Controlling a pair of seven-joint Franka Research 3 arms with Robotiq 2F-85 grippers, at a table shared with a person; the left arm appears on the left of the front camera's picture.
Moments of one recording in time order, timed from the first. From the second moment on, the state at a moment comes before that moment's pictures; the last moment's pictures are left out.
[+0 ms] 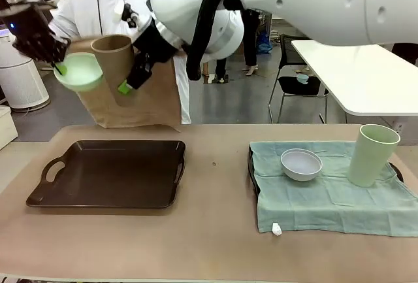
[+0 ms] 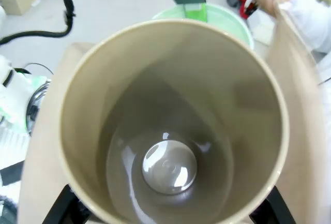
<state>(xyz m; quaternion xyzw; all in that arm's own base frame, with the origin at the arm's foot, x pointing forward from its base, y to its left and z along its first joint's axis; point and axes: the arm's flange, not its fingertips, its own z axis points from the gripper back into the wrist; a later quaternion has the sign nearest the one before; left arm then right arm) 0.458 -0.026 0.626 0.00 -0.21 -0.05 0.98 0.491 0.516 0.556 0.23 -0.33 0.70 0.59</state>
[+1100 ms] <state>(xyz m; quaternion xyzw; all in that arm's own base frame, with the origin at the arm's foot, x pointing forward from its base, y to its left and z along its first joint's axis) 0.458 -0.025 0.637 0.01 -0.22 -0.04 0.97 0.482 0.515 0.568 0.21 -0.33 0.70 0.60</state>
